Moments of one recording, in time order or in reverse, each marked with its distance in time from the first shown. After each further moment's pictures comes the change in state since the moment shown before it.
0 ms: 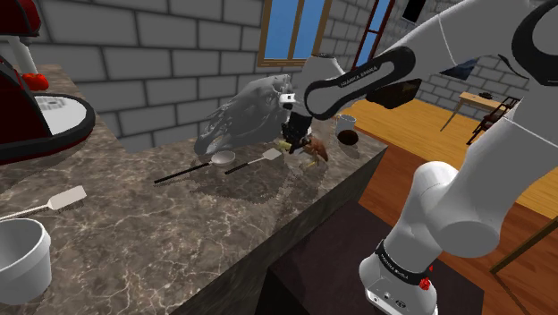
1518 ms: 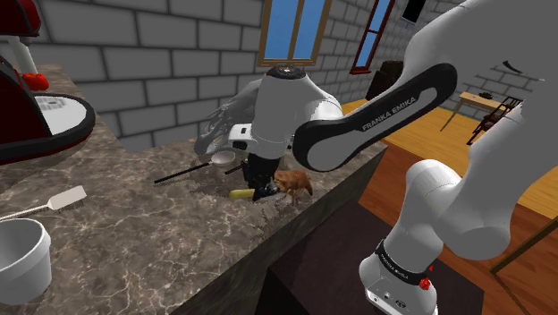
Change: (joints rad) arm 0.229 -0.051 0.427 -0.092 0.030 -0.025 0.633
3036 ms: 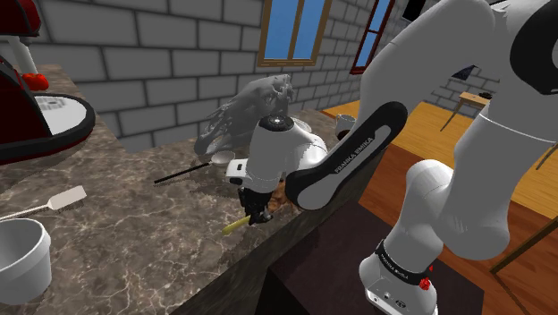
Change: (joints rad) arm -0.014 0.238 -0.002 -0.062 -0.049 0.298 0.059
